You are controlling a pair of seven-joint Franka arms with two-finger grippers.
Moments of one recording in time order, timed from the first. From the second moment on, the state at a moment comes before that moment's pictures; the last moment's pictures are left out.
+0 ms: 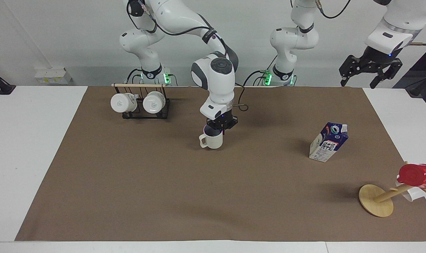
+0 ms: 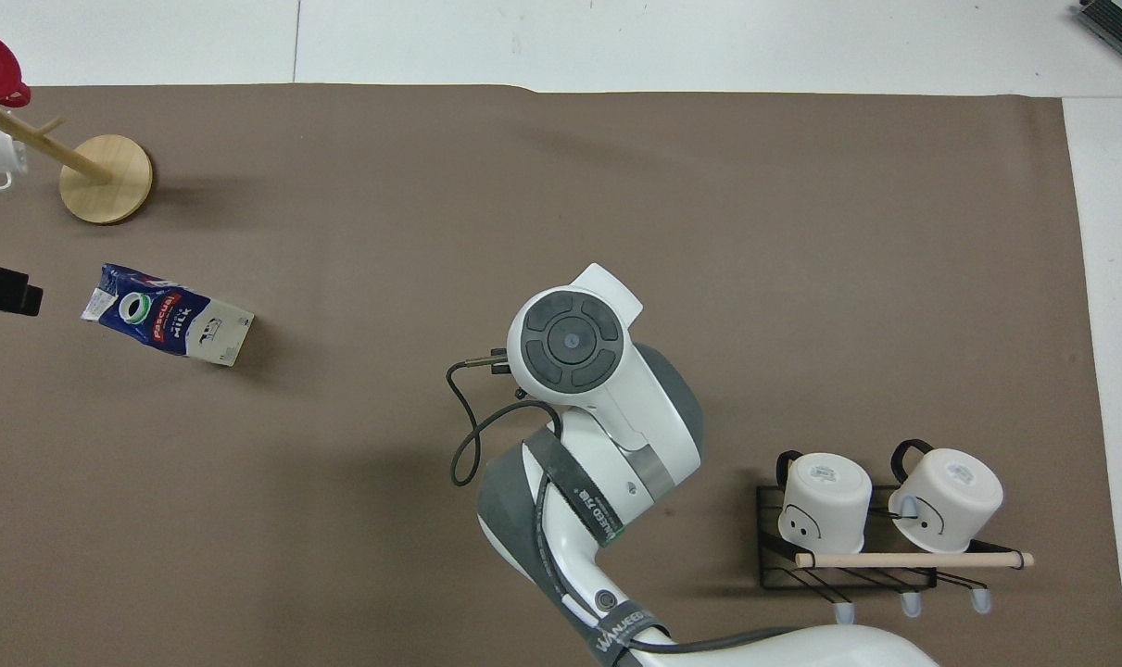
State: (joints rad) left arm -0.11 0.01 0.07 -1.41 0.01 1.45 0.15; right arm 0.73 0.37 -0.10 -1.72 0.04 2.18 0.58
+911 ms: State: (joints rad) left arm -0.11 0.01 0.07 -1.41 0.01 1.46 0.15; right arm 0.77 0.40 -0.11 -1.73 0.03 2.21 0.49
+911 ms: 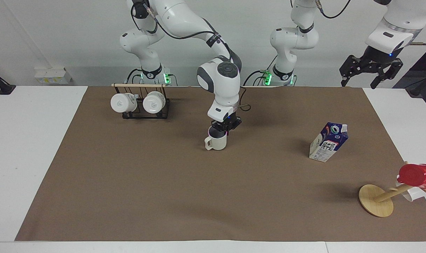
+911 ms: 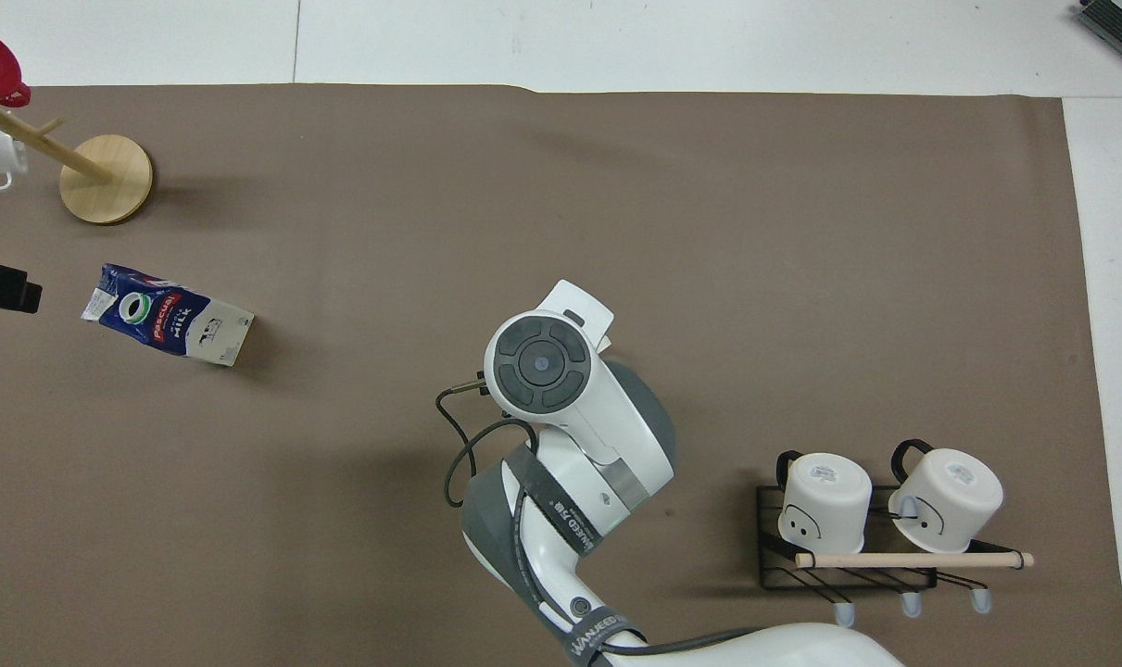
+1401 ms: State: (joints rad) left arm -0.11 0.01 0.07 -1.41 0.01 1.46 0.15; right arm 0.76 0.40 -0.11 -1.73 0.03 2.21 0.49
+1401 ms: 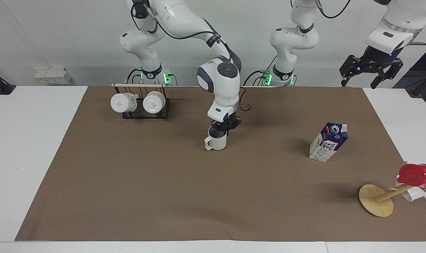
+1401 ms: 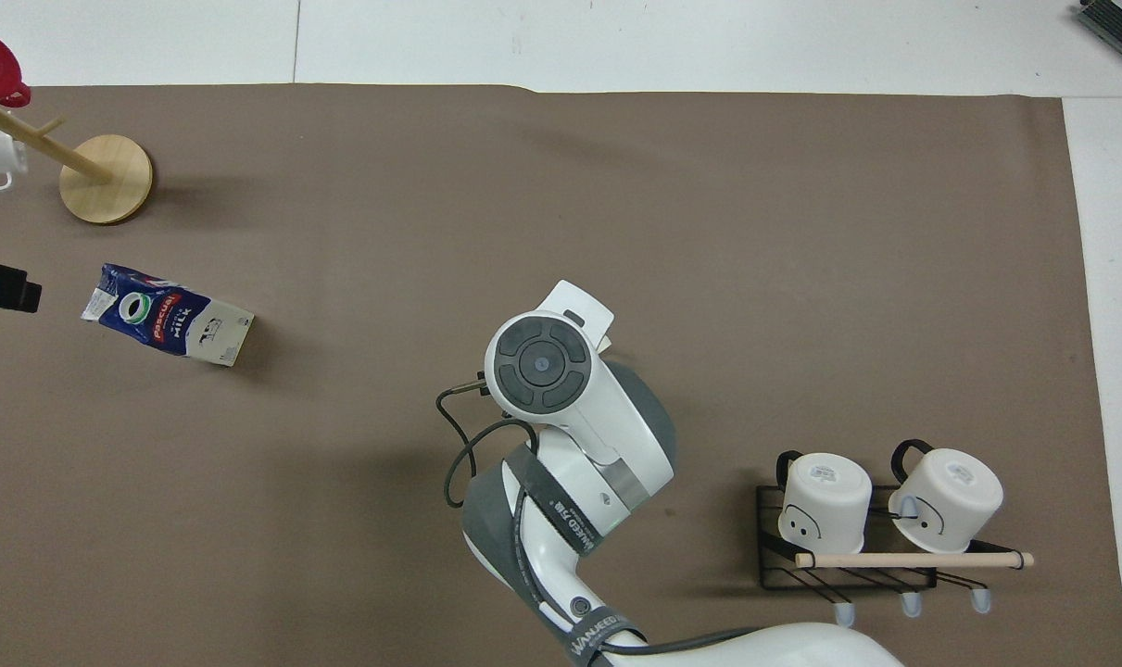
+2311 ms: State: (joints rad) left arm -0.07 0.01 0.07 -1.49 0.01 1.54 0.17; right arm 0.71 0.29 -0.12 -1.72 0.03 2.11 0.51
